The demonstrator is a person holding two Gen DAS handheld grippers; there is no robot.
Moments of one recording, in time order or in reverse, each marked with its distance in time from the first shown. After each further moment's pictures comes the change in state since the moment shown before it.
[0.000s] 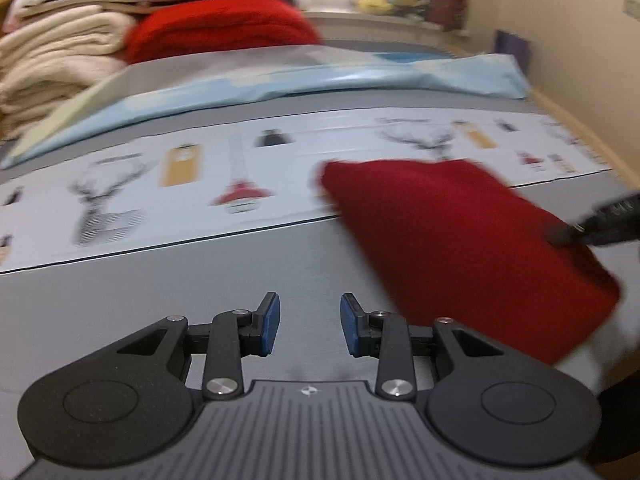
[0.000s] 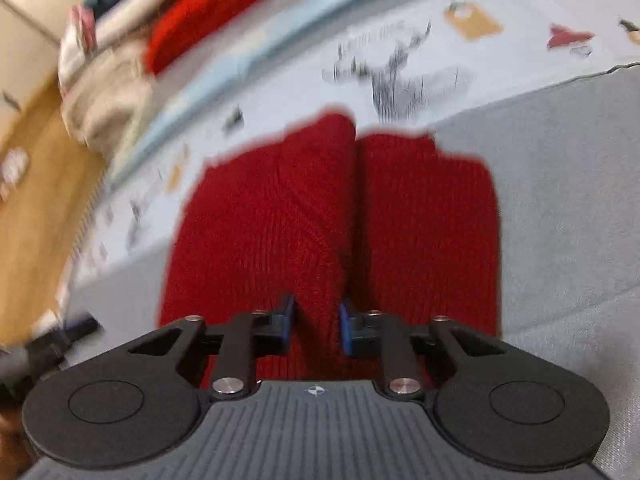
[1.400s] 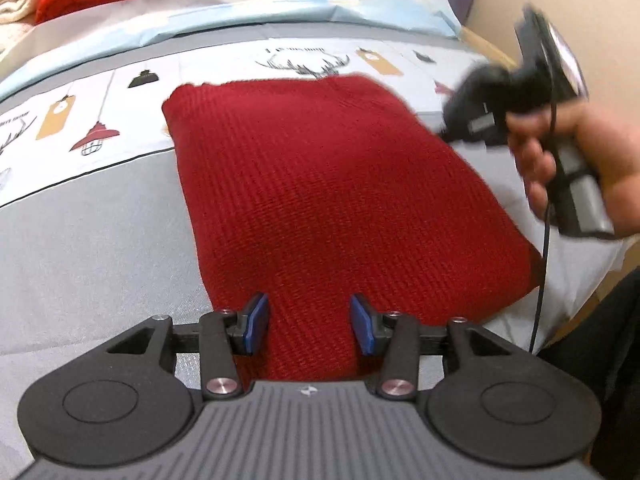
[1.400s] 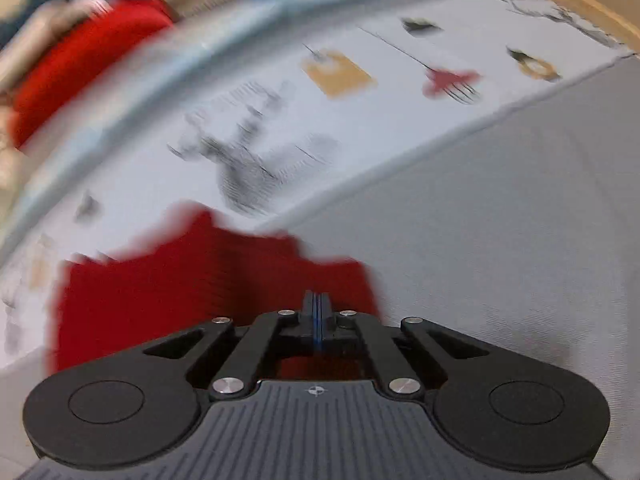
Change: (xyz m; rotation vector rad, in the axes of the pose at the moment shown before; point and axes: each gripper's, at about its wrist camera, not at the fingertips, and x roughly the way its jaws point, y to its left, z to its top) left arm 0.043 -0.115 -0.027 0.015 0.156 -0.164; right arm 0.050 -0.044 0.050 0.150 -0.103 -0.420
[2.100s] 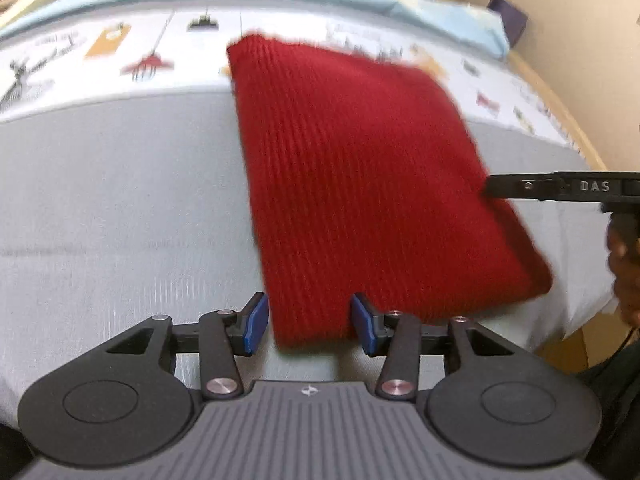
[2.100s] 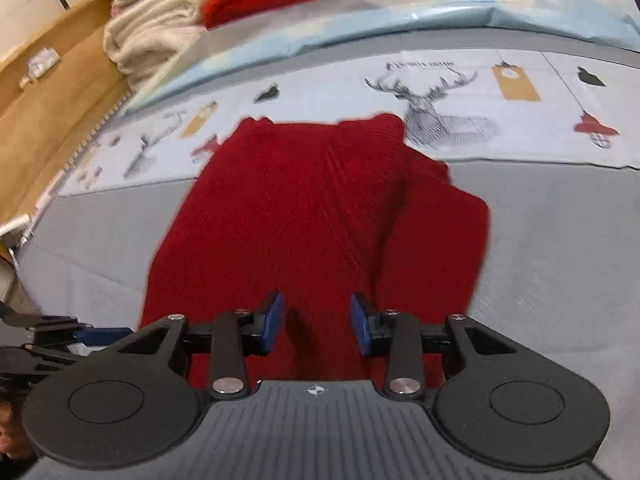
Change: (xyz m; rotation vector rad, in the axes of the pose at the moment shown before) left arm -0.005 0.028 -0.036 -0.191 0.089 0.009; right arm -0.085 0.012 -0.073 -0.522 0.086 0.326
